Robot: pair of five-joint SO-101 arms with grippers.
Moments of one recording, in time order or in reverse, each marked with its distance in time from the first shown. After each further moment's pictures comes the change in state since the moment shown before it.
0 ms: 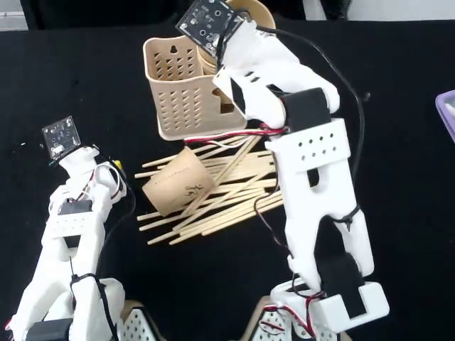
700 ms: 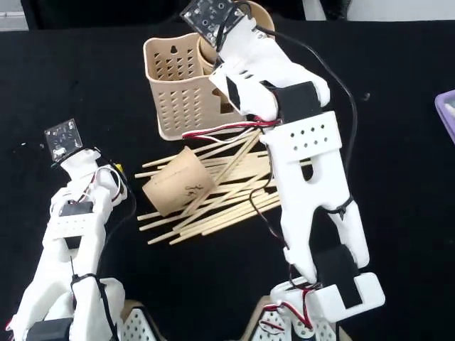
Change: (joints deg) left arm 0.0 0.0 1.1 0.0 -0.6; right arm 0.0 3.0 0.0 -0.4 -8.4
